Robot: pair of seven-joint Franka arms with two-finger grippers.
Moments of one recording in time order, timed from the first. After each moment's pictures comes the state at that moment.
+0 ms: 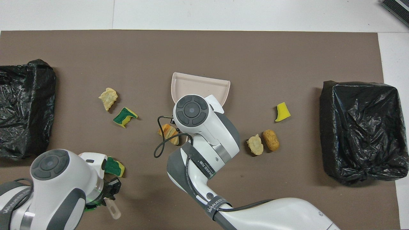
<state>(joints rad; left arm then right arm) -0.25 -0.37 -0.10 -2.55 -0.12 1.82 -0.92 0.61 0.49 0.07 -1.59 -0.03 2.10 0.90</state>
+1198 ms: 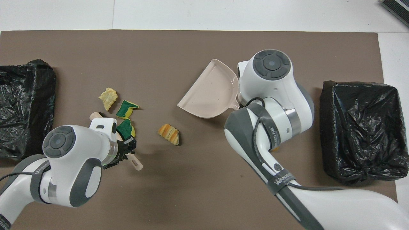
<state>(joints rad) -0.25 -0.11 -0.08 -2.41 -0.18 2.25 -0.86 0.34 0.35 0.06 -1.60 -0.03 1.84 -0.57</state>
